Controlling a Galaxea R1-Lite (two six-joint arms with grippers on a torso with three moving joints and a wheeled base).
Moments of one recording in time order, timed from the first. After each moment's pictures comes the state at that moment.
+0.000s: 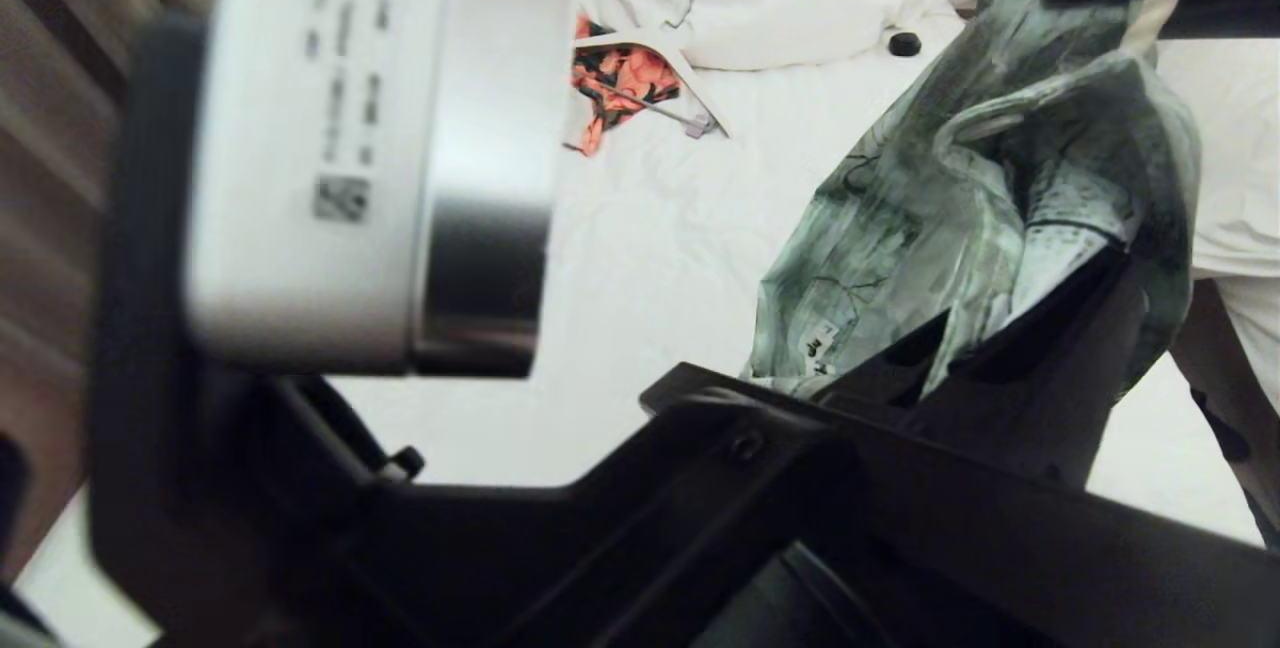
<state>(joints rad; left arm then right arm) -1.47 1.60 -0.85 -1.15 0.48 -0.24 0.74 1.45 -1.97 0.75 0.44 0.66</state>
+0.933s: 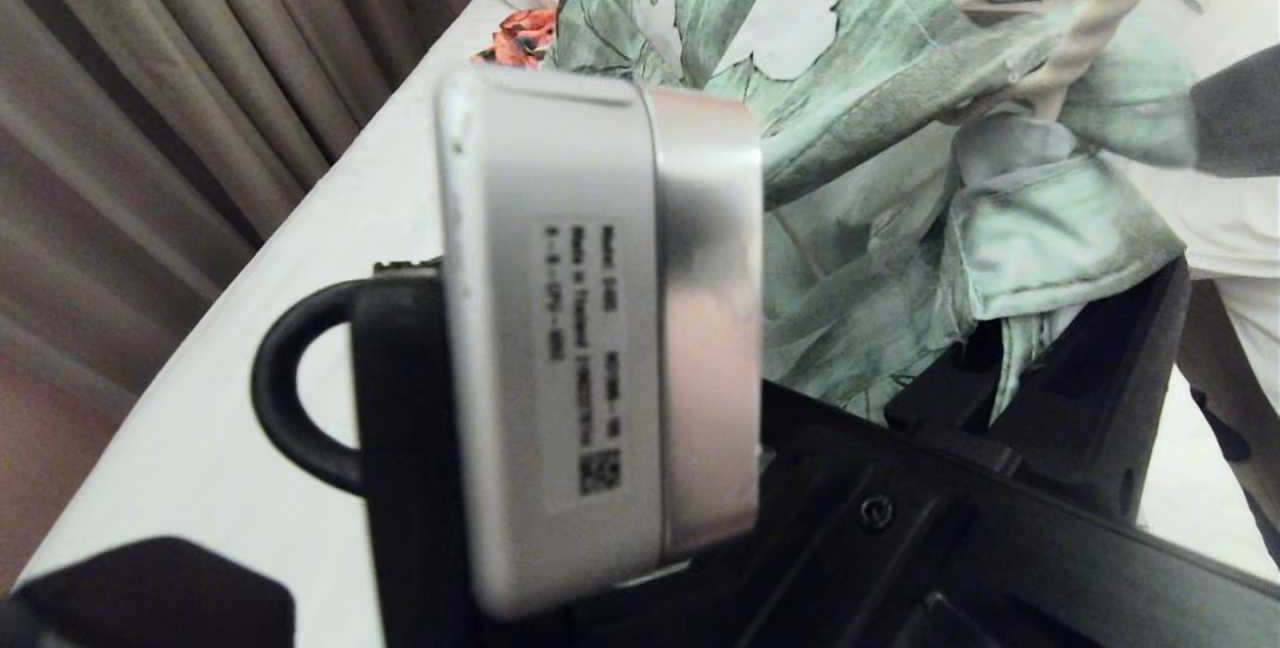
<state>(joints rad) -1.47 1.75 -0.83 -1.50 0.48 -0.08 0.87 1.38 -1.91 0.84 0.42 0.55</state>
